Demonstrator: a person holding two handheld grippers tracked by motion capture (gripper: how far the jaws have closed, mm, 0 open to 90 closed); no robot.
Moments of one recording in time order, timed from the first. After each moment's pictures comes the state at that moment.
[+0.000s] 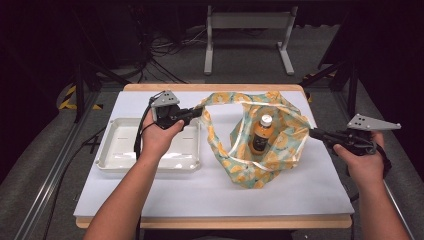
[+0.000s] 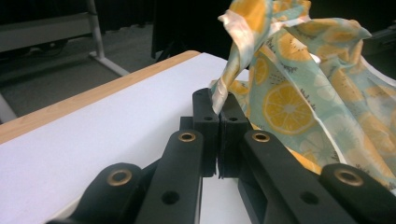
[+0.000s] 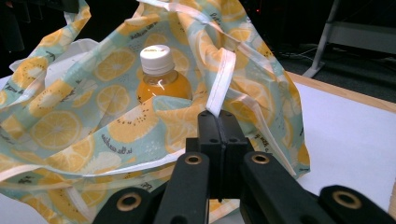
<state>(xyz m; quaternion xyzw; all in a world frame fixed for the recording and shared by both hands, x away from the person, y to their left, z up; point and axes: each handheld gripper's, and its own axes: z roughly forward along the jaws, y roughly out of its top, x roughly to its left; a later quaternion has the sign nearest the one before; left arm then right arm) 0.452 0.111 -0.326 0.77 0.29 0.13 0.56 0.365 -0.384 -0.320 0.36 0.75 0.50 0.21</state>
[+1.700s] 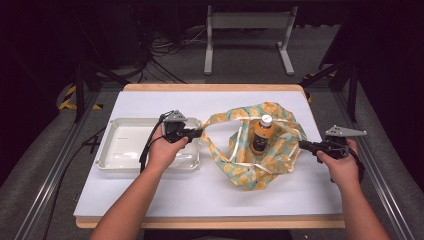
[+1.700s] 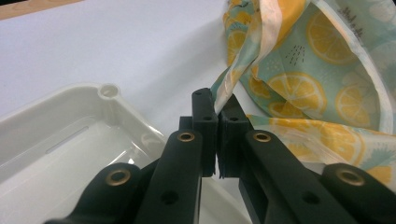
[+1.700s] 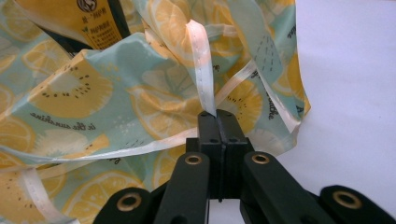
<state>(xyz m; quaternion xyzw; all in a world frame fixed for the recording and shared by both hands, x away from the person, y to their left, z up) 0.459 0.101 -0.398 0.81 0.32 0.07 0.48 0.400 -0.392 -0.406 0.44 0.76 0.45 0.16</state>
